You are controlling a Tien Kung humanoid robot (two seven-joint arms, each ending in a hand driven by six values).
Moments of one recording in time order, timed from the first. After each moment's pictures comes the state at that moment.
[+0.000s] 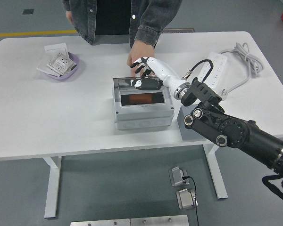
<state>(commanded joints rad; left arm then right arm) 0.13 0.10 -1.71 -0.18 1.53 -0.18 0.43 0.82 -0.17 0.51 0.99 -1.46 -0.28 0.02</state>
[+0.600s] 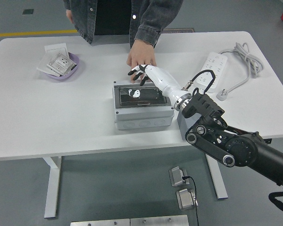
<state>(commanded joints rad) 0.15 0.09 -1.71 -0.18 1.52 -0.18 0.44 0.70 -0.21 0.58 1.20 -1.63 -0.32 -0.08</state>
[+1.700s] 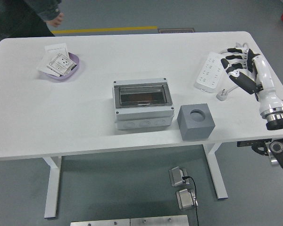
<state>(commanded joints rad) 0.16 0.07 -1.72 -0.18 1.51 -0.19 0.44 0.09 -0.35 1.42 1.53 -1.40 -0.29 0.13</state>
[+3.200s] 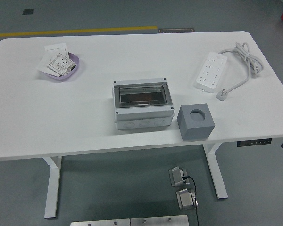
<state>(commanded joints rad) 0.14 0.10 -1.70 -0.18 1.50 -0.19 0.45 0.03 -0.29 1.66 1.48 -1.31 -0.29 0.19</state>
